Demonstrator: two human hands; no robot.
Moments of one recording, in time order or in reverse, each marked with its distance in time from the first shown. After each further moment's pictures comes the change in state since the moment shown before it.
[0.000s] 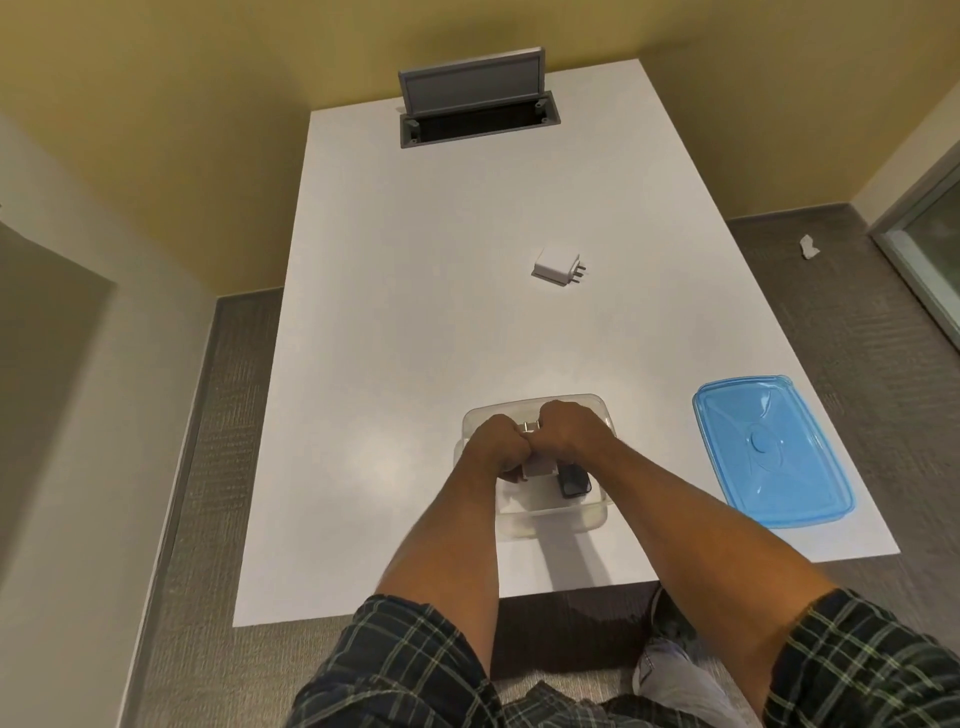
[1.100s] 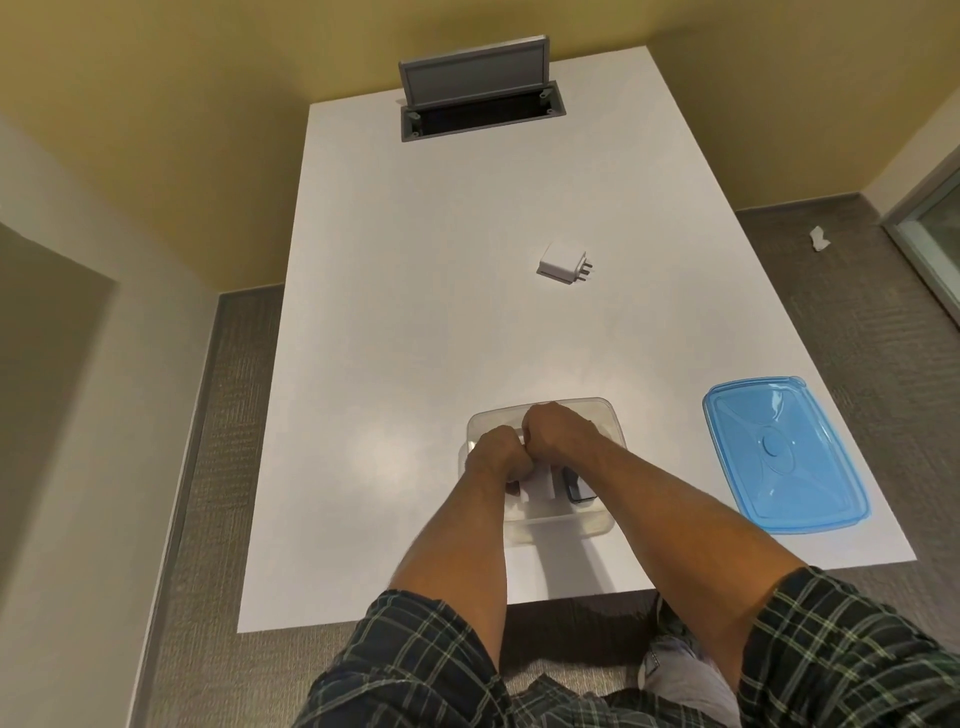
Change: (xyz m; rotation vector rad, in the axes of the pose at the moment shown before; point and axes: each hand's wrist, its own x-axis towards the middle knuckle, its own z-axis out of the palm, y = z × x) left_hand 0.009 -0.004 0.003 0.252 0.003 -0.096; right_hand 0.019 -0.023 0.006 -0.190 -0.100 -0.065
